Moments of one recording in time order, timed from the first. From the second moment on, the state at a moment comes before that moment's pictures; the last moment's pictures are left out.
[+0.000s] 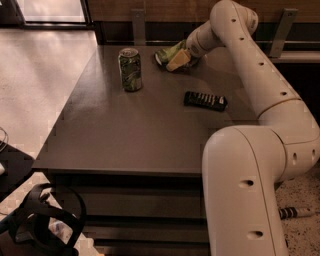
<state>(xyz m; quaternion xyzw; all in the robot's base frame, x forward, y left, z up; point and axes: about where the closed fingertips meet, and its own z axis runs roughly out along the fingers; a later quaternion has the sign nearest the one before) 0.894 -0.104 0.836 -0.44 0.79 0.05 0.42</state>
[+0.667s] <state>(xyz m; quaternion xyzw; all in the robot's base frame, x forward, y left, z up) 0.897 -0.100 0.829 -0.44 0.79 0.05 0.42</state>
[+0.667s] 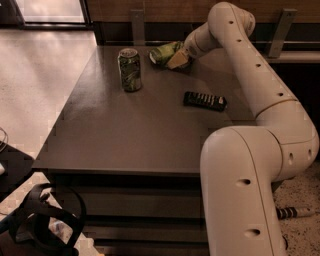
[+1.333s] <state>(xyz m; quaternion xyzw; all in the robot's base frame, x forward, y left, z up) 0.897 -0.097 0.826 -0.44 0.79 0.05 0.41</state>
